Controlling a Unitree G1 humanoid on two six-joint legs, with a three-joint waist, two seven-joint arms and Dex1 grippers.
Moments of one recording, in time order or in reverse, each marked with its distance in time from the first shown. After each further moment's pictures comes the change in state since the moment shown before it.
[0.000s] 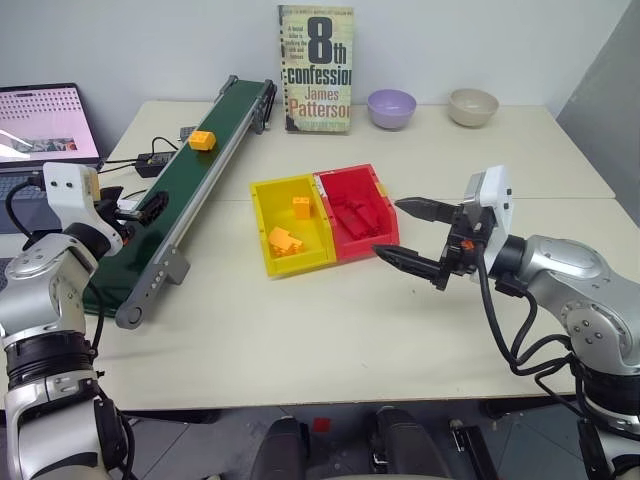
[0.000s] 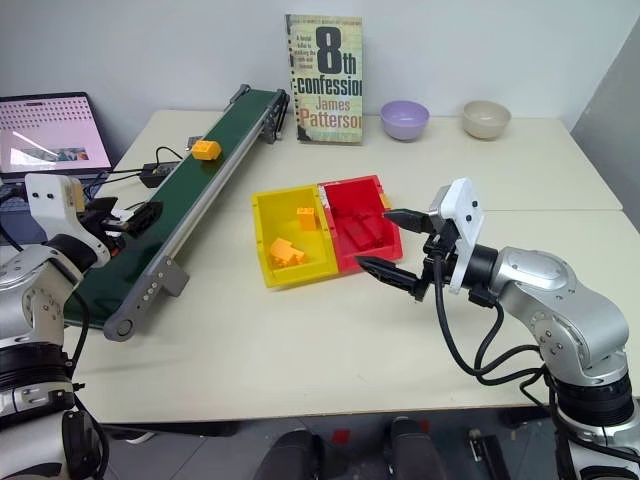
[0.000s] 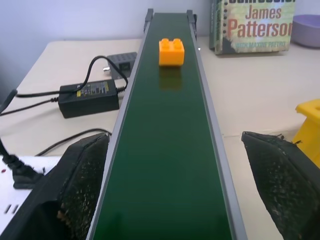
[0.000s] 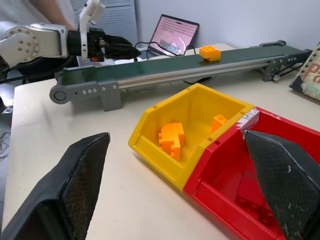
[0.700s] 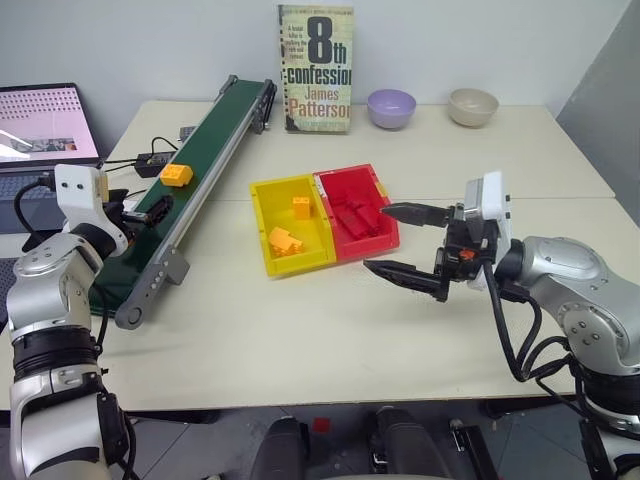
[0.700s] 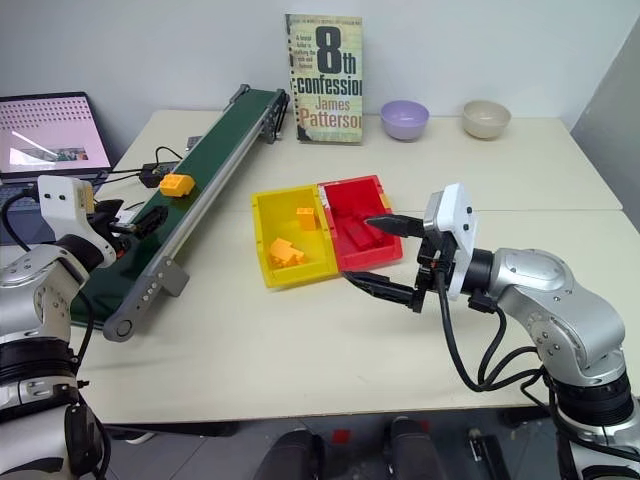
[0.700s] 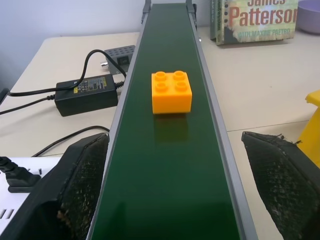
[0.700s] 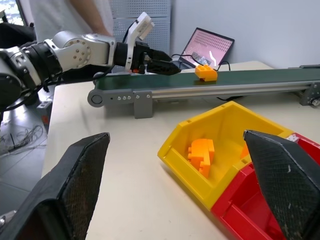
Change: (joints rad) left arm -0.019 0.000 -0.029 0.071 0.040 -0.043 -0.002; right arm -0.004 -0.018 0.035 -0.003 -0.008 -0.085 0.119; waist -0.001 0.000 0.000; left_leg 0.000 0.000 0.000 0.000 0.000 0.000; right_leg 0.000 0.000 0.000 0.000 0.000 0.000
